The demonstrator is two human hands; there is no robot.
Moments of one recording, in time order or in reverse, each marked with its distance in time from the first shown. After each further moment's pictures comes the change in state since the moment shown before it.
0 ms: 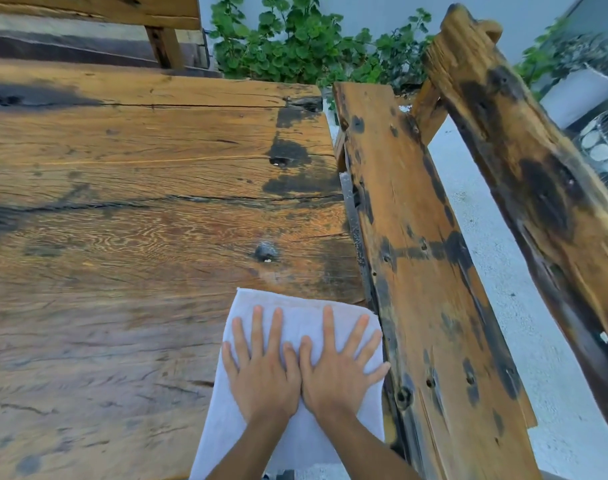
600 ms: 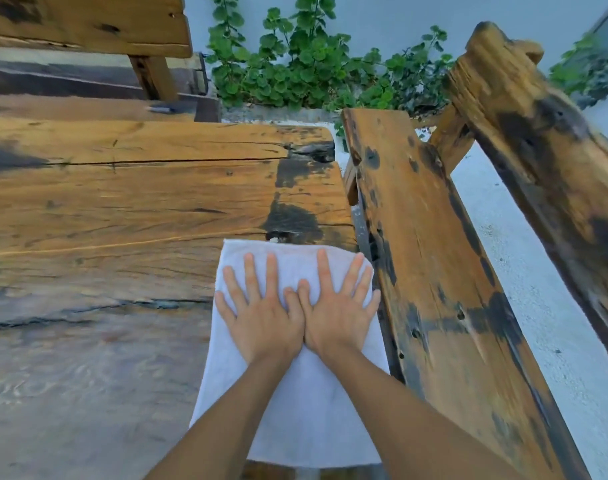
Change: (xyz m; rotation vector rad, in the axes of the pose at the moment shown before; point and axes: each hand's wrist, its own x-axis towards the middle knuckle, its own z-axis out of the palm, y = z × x) left_hand 0.309 0.081 -0.006 -0.007 0.041 -0.072; right_hand 0.296 -0.141 -0.045 0.049 0.069 -0.176
